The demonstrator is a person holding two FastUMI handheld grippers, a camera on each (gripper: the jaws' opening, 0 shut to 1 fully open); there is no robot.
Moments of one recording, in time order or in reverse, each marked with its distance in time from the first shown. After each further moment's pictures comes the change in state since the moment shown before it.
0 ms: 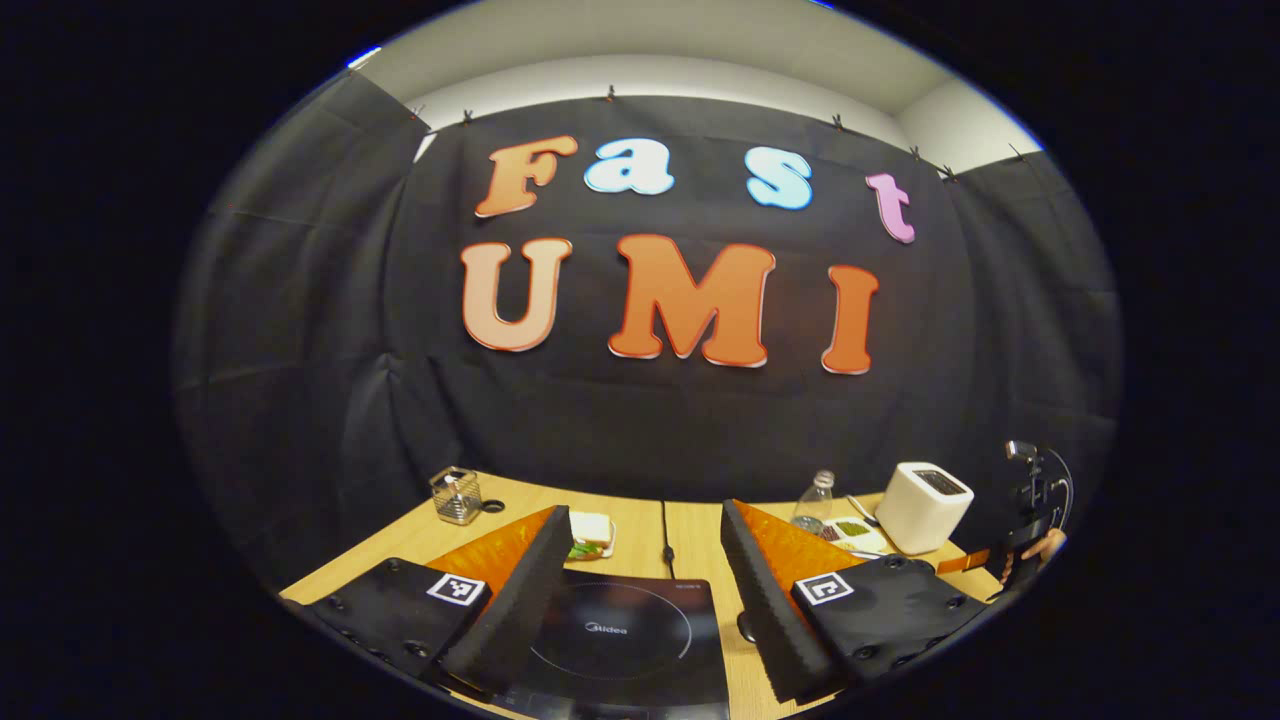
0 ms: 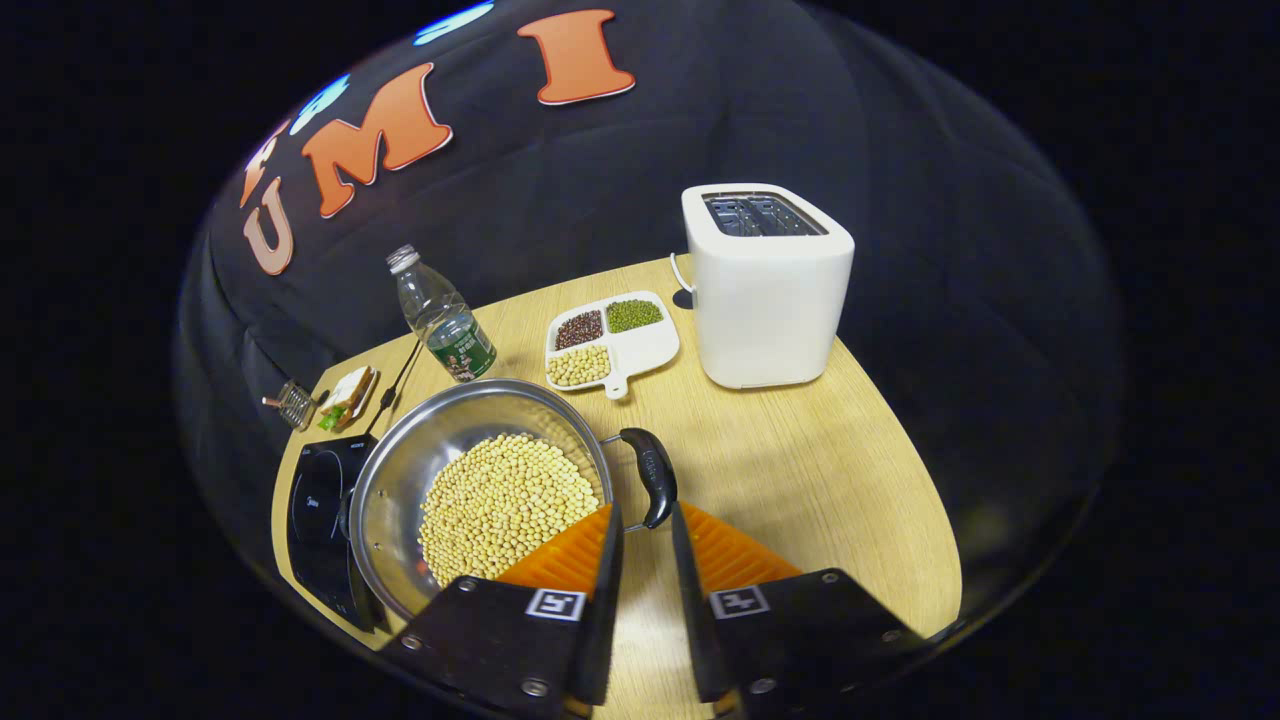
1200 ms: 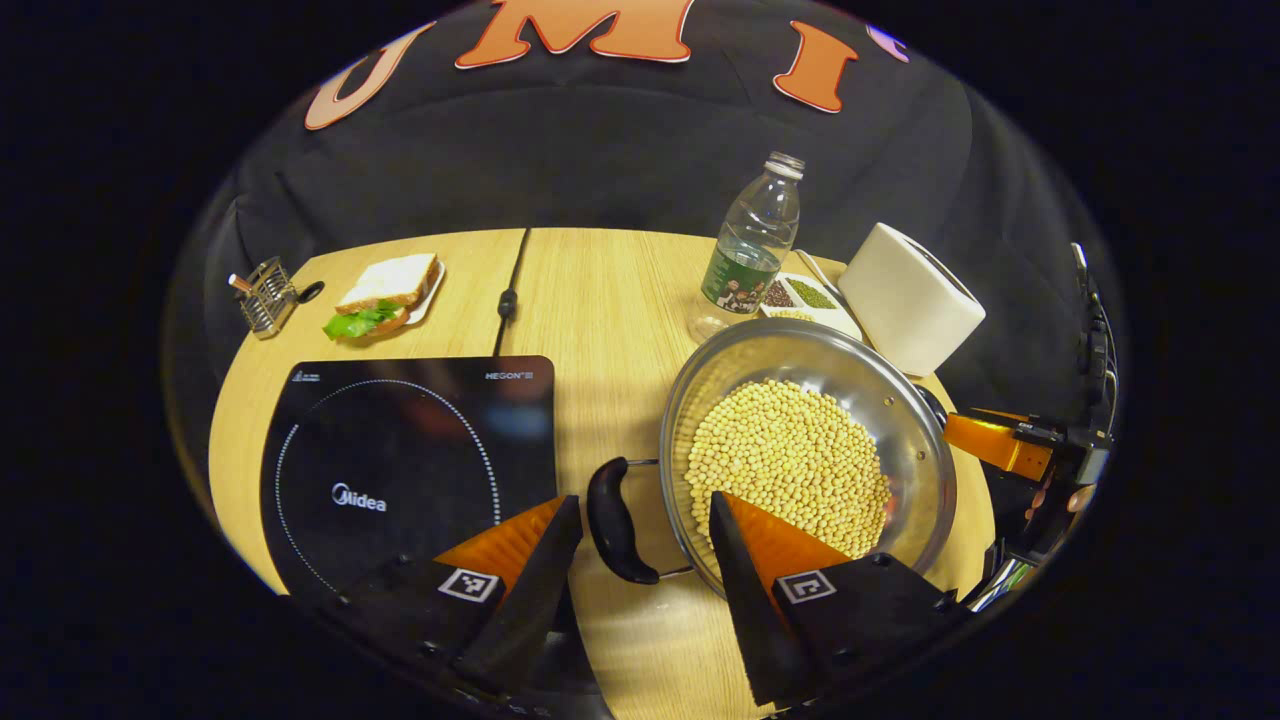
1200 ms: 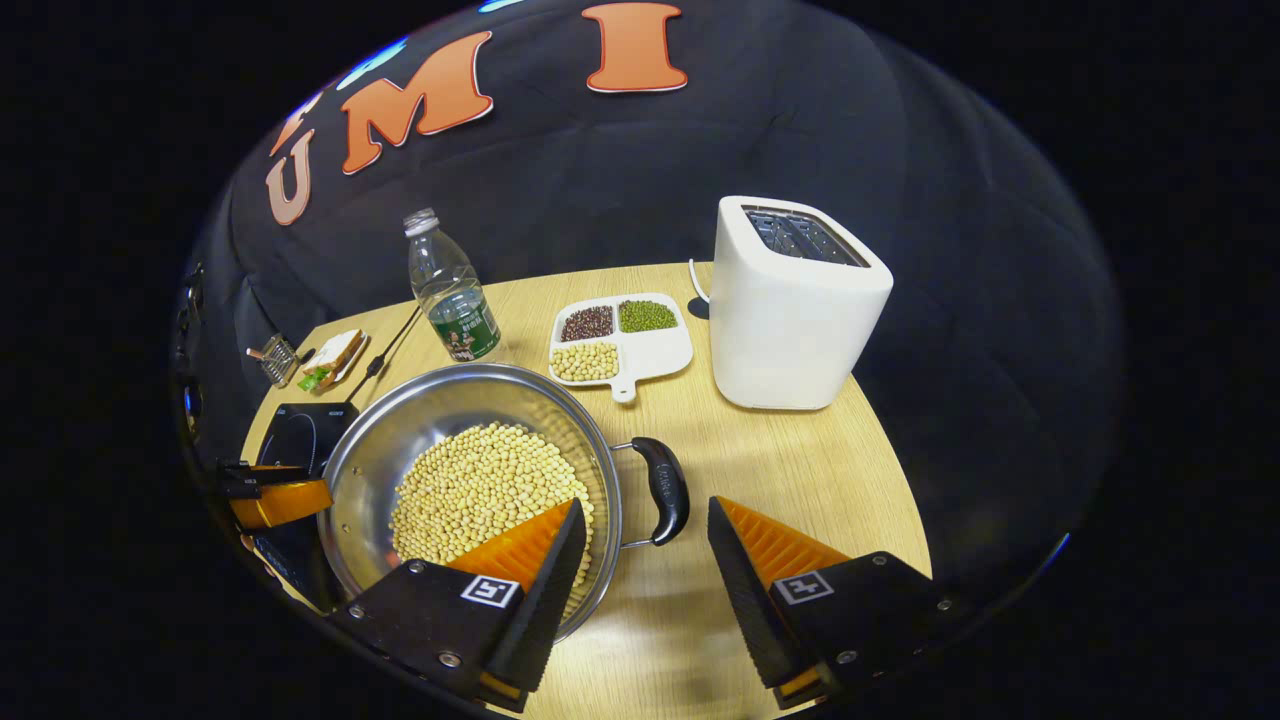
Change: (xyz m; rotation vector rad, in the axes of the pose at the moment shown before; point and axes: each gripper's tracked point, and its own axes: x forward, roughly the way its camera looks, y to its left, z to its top) left arm 0.100 -0.132 -0.254 0.006 0.741 -0.202; right arm 0.017 0.001 0.000 -0.124 -0.007 -0.049
